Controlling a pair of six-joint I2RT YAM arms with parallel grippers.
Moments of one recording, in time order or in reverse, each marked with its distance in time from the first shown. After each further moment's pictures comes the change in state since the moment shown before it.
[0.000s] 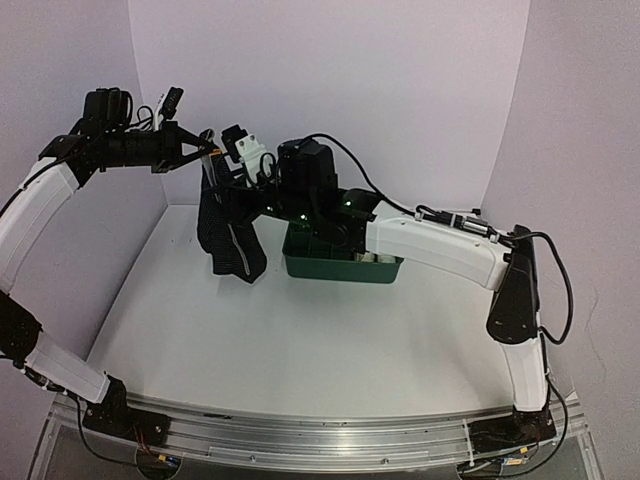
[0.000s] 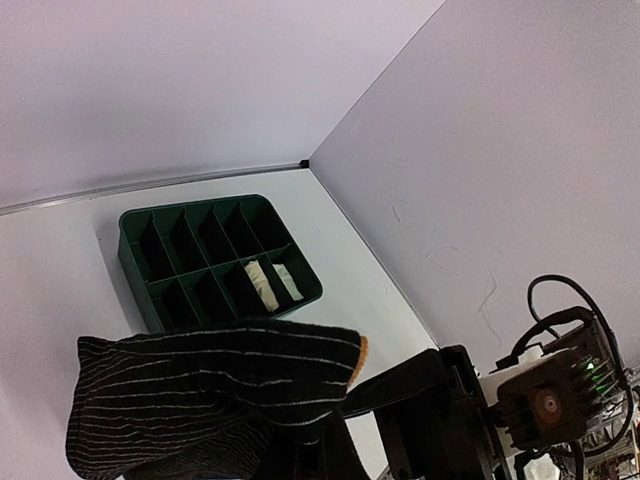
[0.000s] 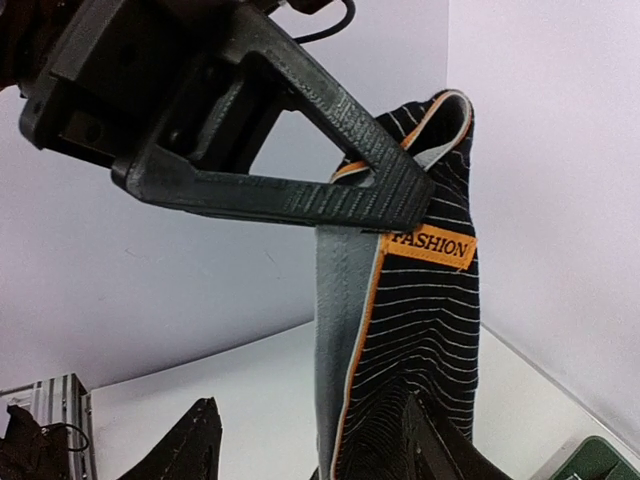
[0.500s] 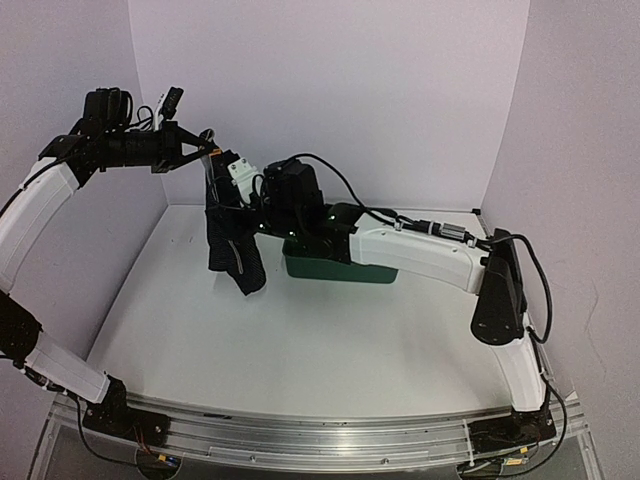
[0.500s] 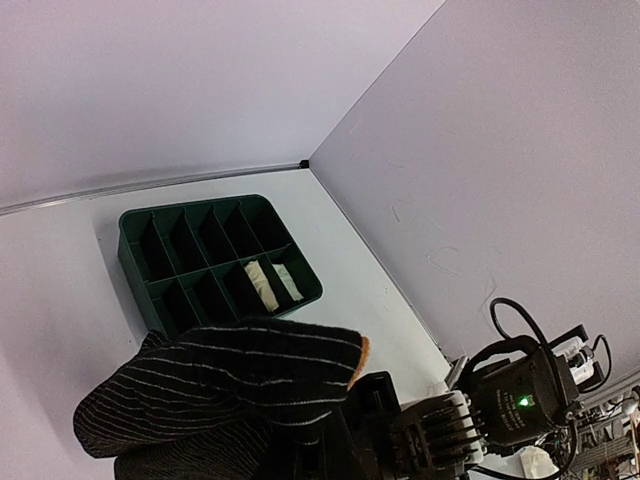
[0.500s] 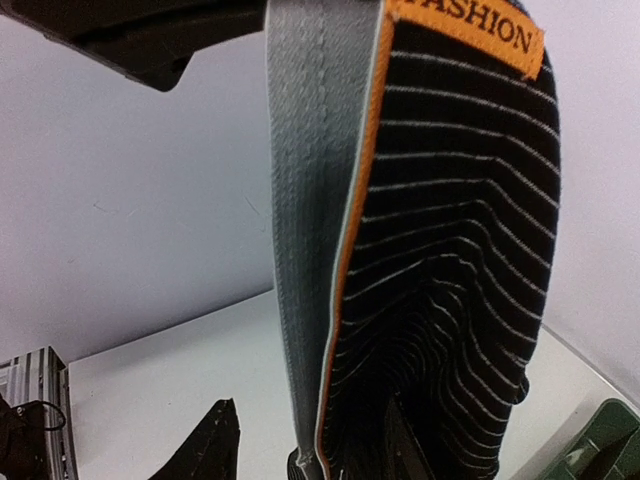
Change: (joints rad) left arm 0.000 0.000 0.000 0.000 0.000 0.000; right arm 0.002 0.081 0.010 -0.023 0.031 0.017
